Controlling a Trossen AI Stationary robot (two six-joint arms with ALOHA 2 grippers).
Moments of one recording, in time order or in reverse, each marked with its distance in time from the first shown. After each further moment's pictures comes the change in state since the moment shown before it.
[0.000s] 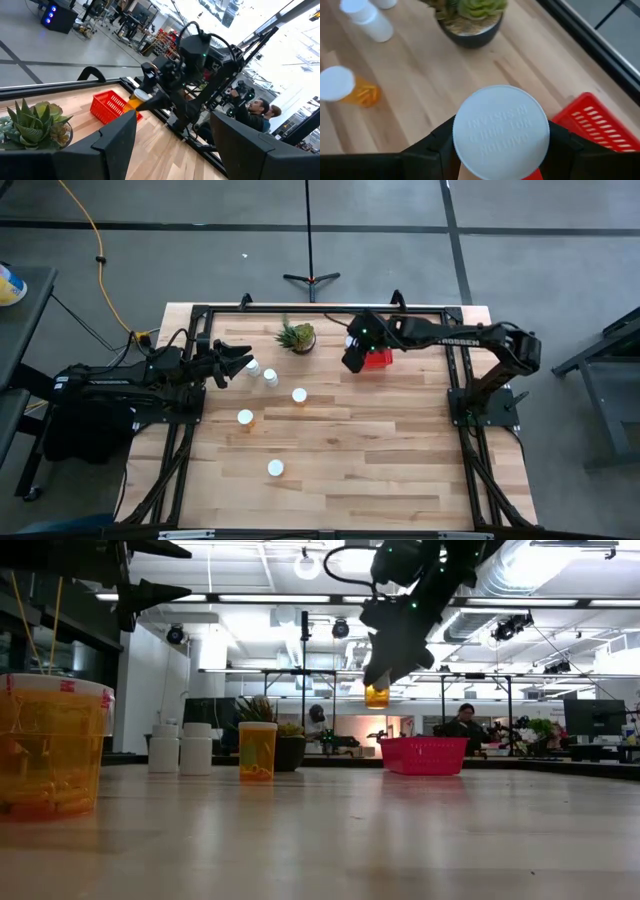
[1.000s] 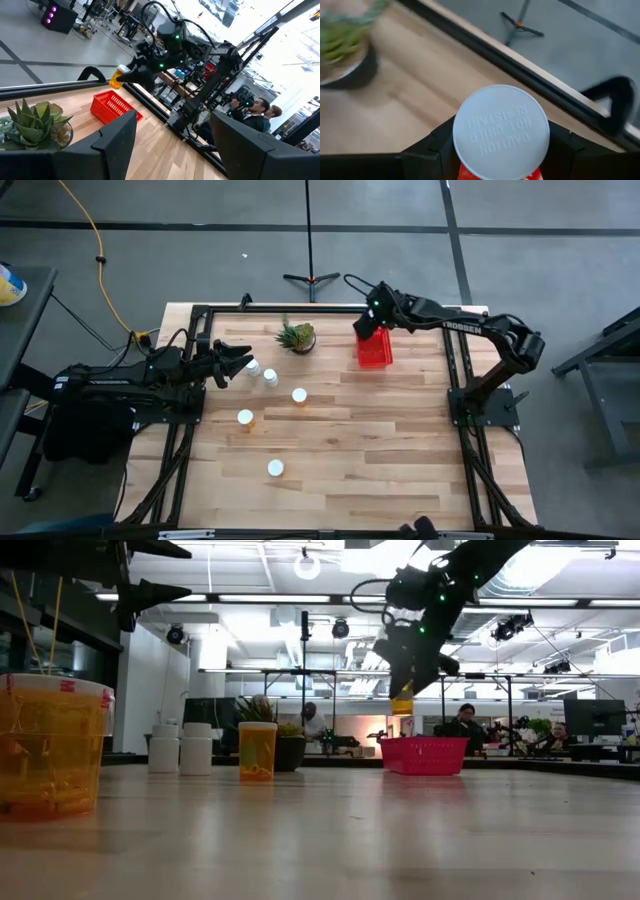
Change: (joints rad) left arm 0.000 0.000 0.000 -0.001 -0.001 0.000; right arm -0.238 0.000 -0.015 -0.004 0.151 0.075
